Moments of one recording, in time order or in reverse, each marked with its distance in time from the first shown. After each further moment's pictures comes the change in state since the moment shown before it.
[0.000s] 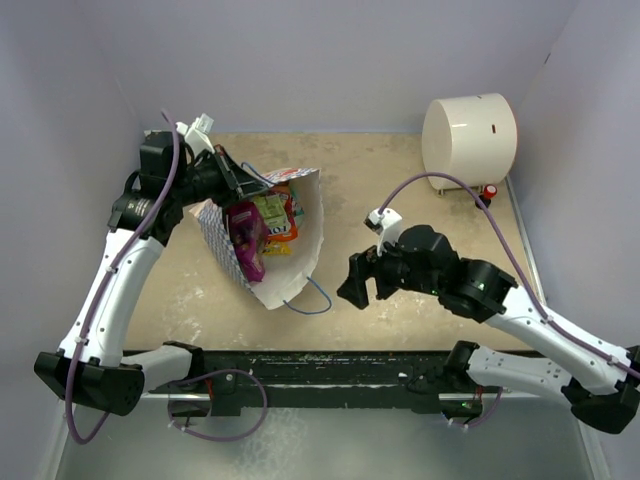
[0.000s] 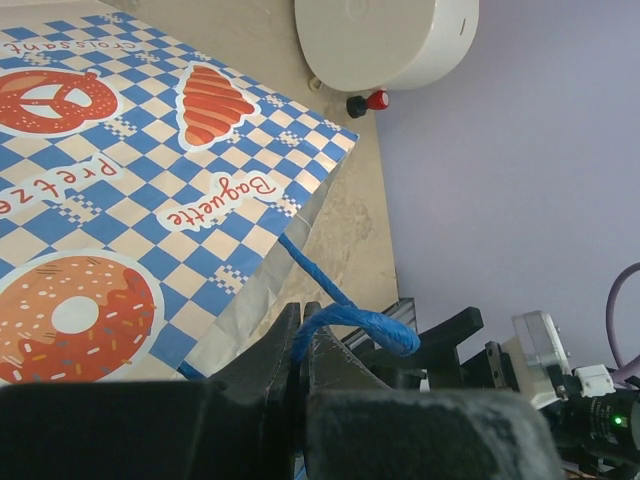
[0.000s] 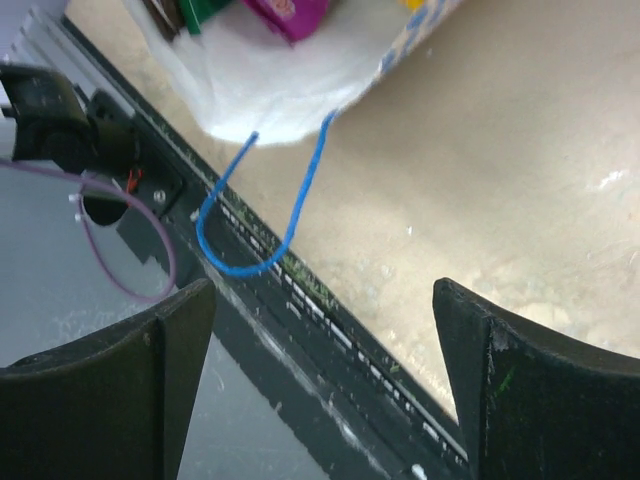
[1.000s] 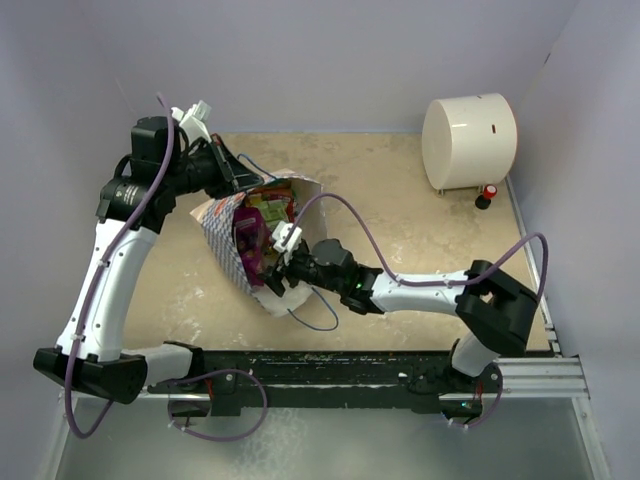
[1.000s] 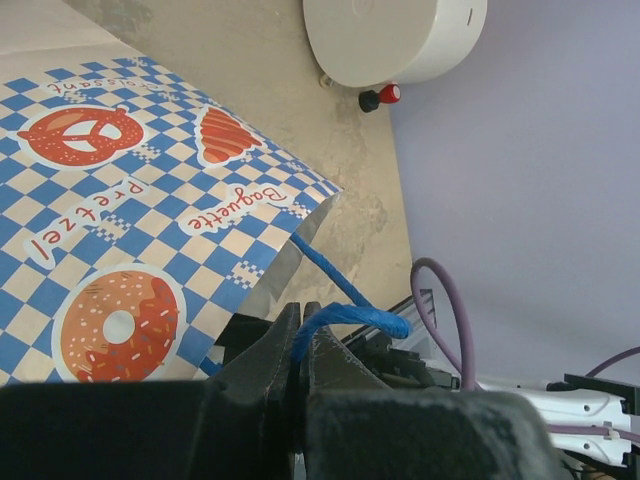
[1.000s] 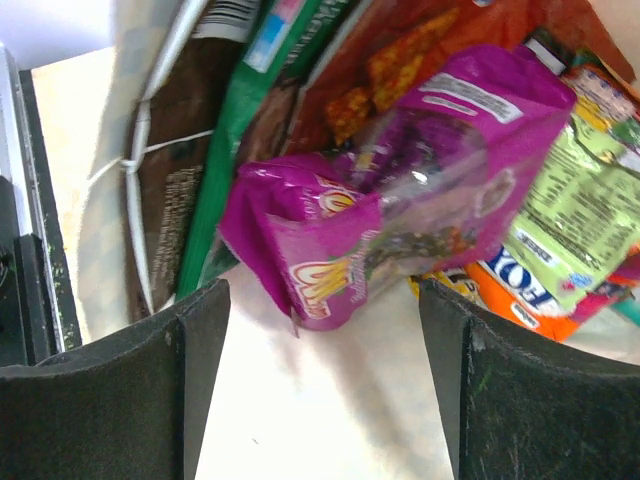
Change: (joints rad) left arm 0.000 0.058 0.196 -0.174 -0.017 0.081; right arm 0.138 0.686 -0.142 1.257 0.044 -0.428
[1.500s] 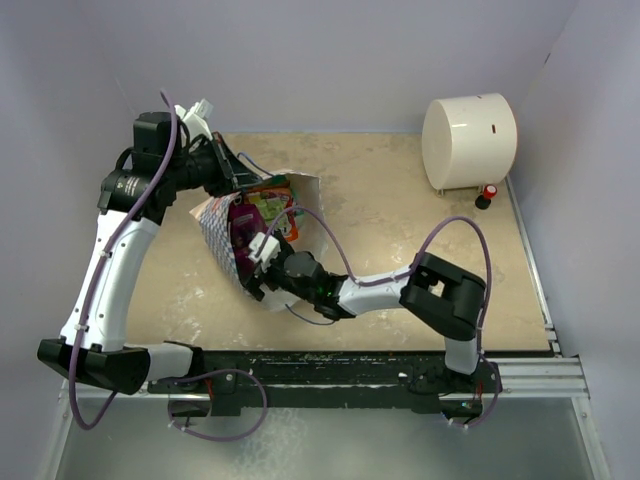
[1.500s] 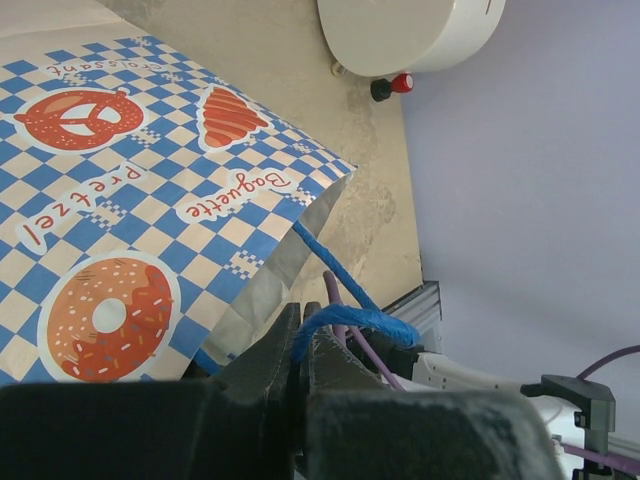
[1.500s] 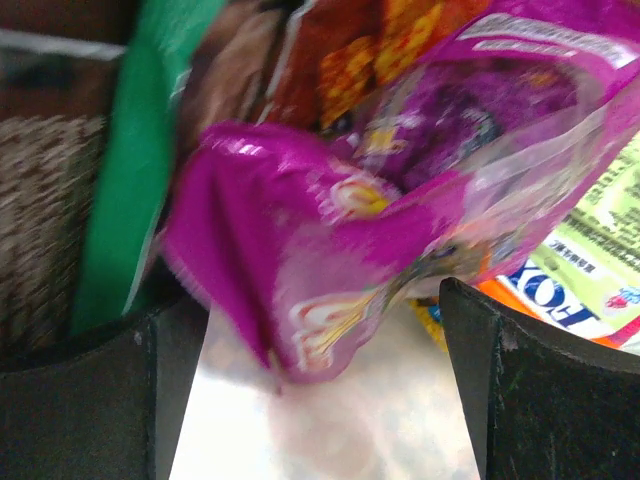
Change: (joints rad) left arm 0.018 0.048 0.043 -0.054 0.018 0.034; right arm 0.068 0.265 0.083 0.168 0.152 -0.079
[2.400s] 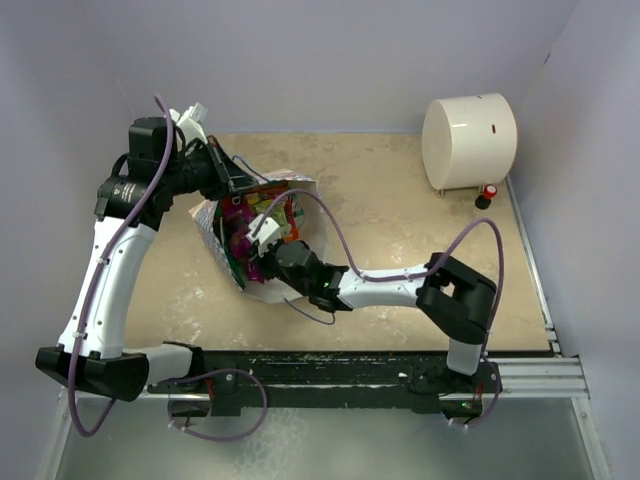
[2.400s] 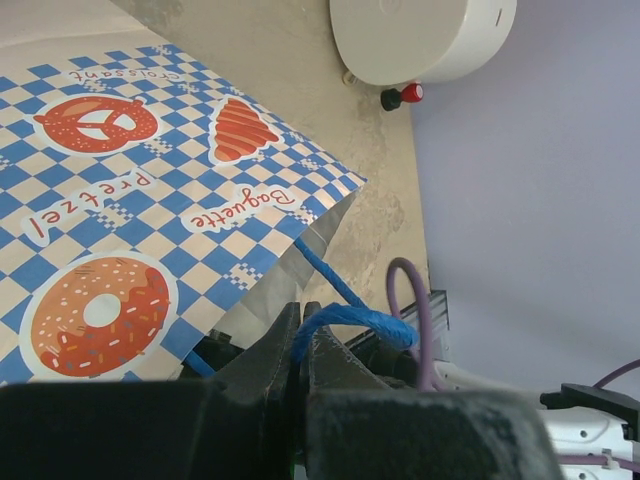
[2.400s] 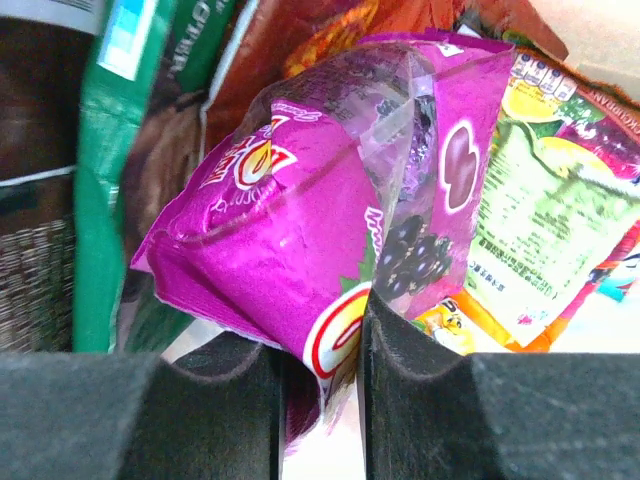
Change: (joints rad) left arm 0.017 -0.034 -0.035 0.007 -0.014 -0.002; right arm 0.004 -0.011 0.142 -0.174 0.181 0.117
